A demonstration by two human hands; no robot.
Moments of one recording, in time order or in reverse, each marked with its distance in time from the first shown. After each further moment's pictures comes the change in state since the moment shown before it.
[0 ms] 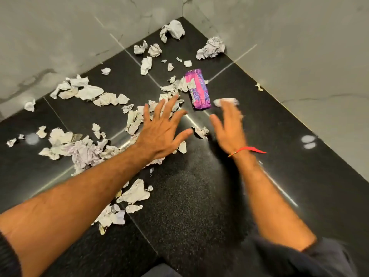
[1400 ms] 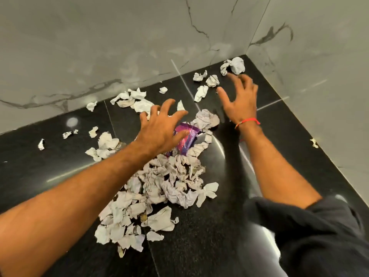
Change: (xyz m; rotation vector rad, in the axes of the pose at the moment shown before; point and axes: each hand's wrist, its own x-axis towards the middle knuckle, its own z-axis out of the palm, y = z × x) left_hand -0.001 -0.103 -0.063 0.003 0.028 -0.408; right_hand 0.191 -0.101 0.063 -0.093 0.088 -0.175
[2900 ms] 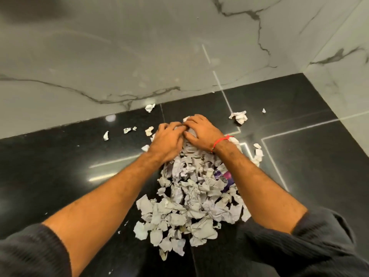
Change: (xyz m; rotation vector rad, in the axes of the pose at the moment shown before) left_hand -0.046 -0.129 0.031 -0.203 0.055 -0.134; right_hand -0.067 -0.174 0.115 0.024 -0.757 -0.559
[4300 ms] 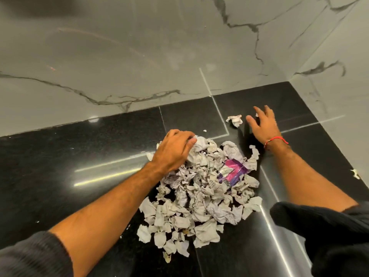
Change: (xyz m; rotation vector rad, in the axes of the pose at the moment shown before) left_hand -0.018 0.011 0.002 -0.227 0.048 0.108; right_hand -0.079 0.136 -0.067 0.104 0.366 0.655
